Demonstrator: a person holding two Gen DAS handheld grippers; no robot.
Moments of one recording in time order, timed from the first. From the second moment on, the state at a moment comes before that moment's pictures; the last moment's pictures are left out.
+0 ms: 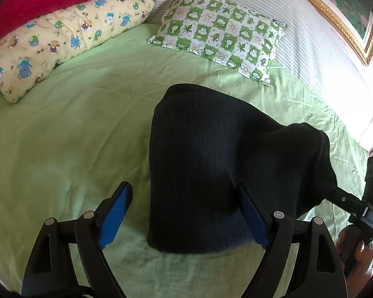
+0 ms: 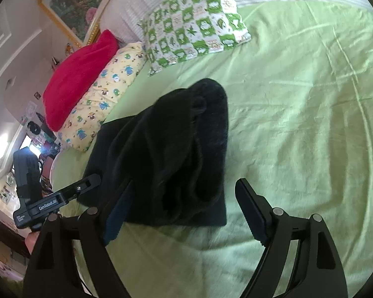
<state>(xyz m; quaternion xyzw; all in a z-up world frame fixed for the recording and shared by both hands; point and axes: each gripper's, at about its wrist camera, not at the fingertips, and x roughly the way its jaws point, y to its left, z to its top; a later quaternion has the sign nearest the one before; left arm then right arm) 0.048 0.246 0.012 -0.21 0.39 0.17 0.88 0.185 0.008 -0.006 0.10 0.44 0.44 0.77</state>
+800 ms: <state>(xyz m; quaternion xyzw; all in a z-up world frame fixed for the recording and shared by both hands) 0.007 0.206 0.015 -0.12 0.40 0.21 0.88 0.101 0.005 0.023 -0.02 0.35 0.46 0.82</state>
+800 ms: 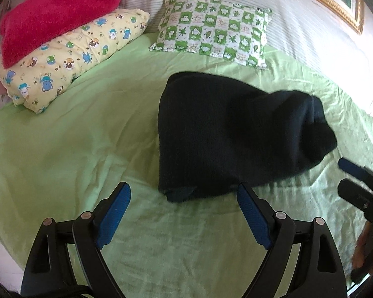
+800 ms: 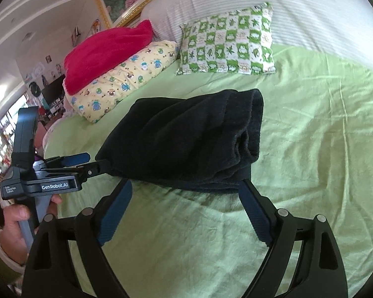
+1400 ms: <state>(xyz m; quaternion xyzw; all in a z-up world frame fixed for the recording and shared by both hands) -0.012 0.191 0.002 -0.09 0.40 0.23 0.88 0.070 0.014 0.017 -0.07 0.30 0.46 0.84</state>
